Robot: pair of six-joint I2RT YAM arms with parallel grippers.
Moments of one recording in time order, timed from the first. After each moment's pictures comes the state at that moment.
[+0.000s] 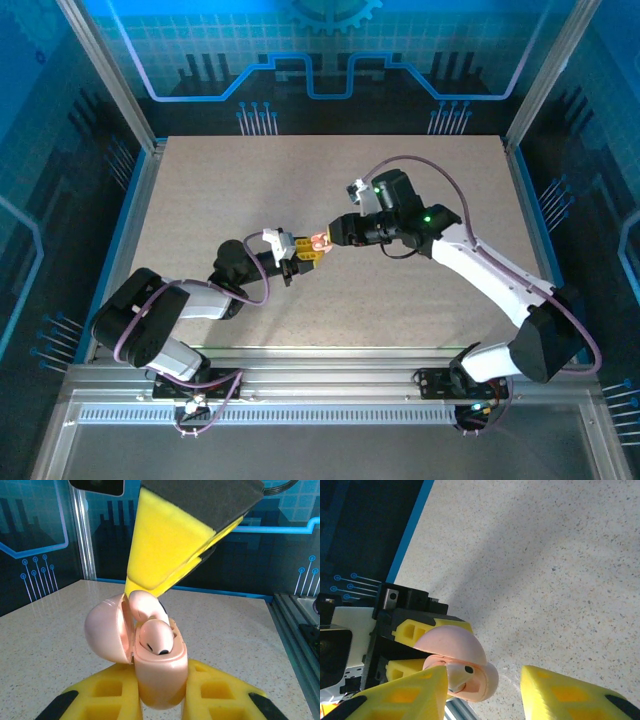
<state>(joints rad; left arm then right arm) -0.45 1.50 0.36 1.23 0.75 -0.04 0.59 1.41 1.20 -0.56 -0.46 0.49</state>
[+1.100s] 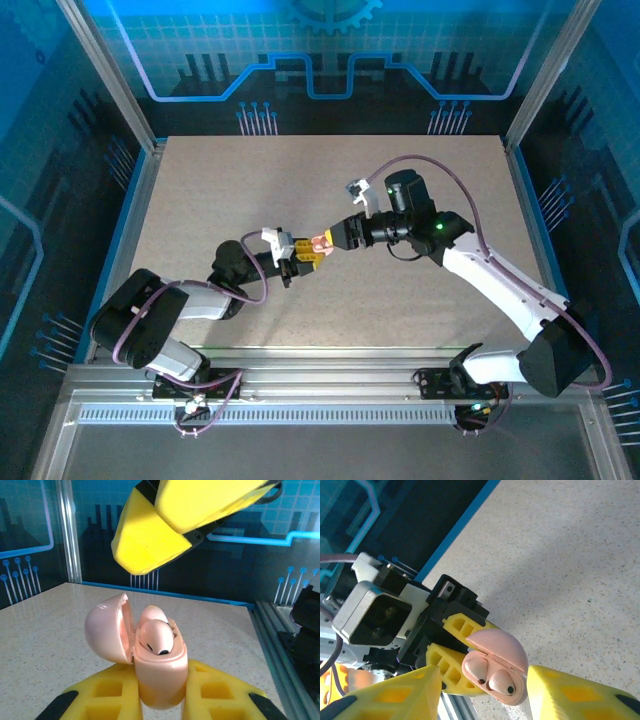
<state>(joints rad) -0.46 1.50 0.37 1.26 0.80 -0.12 0.57 1.32 1.14 -0.44 -0.62 0.32</state>
